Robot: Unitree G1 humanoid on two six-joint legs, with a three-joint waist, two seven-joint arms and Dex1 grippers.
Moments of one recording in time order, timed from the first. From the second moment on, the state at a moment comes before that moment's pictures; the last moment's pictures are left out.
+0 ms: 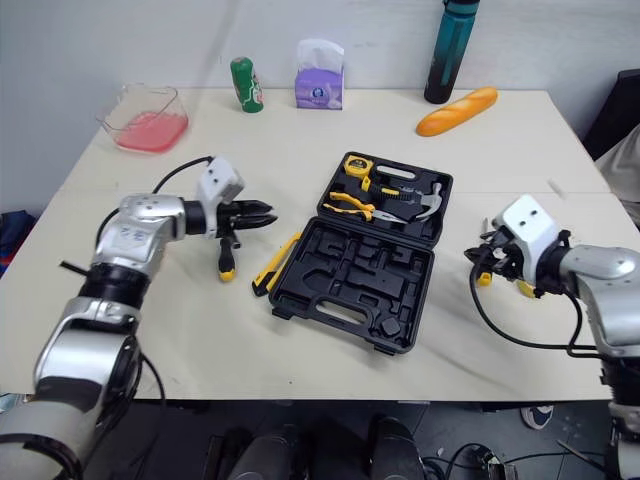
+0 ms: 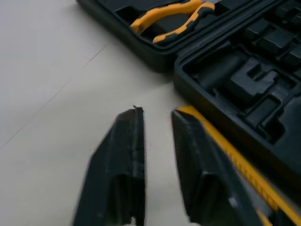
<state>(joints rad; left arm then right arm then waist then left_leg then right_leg) -1.03 0.47 -0.14 0.81 -0.06 0.21 -0.90 -0.45 -0.93 -0.03 0.11 0.20 0.49 0.84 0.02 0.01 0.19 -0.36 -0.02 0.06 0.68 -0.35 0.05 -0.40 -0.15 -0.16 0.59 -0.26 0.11</state>
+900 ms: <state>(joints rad) -1.23 0.26 -0.13 1.27 0.10 0.03 -0.73 -0.60 -0.74 0.11 0.23 0.06 0.49 0.85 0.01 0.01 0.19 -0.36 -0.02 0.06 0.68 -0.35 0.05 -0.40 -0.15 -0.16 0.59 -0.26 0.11</state>
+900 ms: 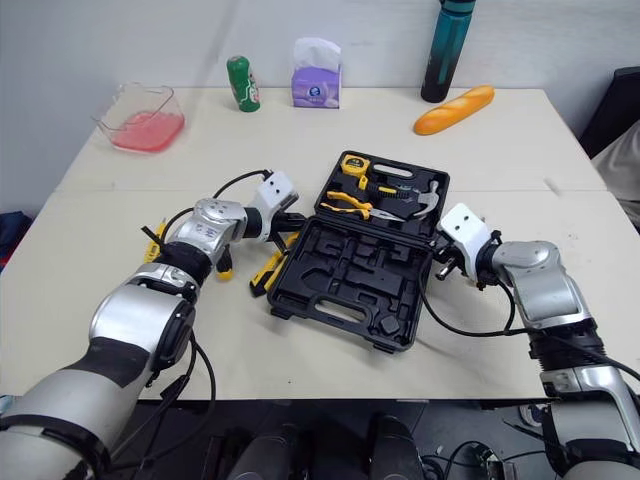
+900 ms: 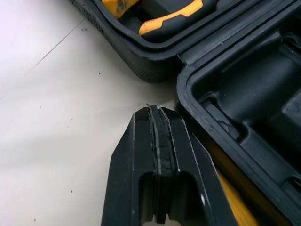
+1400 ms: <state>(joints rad) -1.08 0.30 -0.14 1.01 0.10 0.03 -1.07 -0.53 -0.79 0.07 0.14 0.03 0.48 0.90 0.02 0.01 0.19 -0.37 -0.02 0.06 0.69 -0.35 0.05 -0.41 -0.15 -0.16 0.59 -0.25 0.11</state>
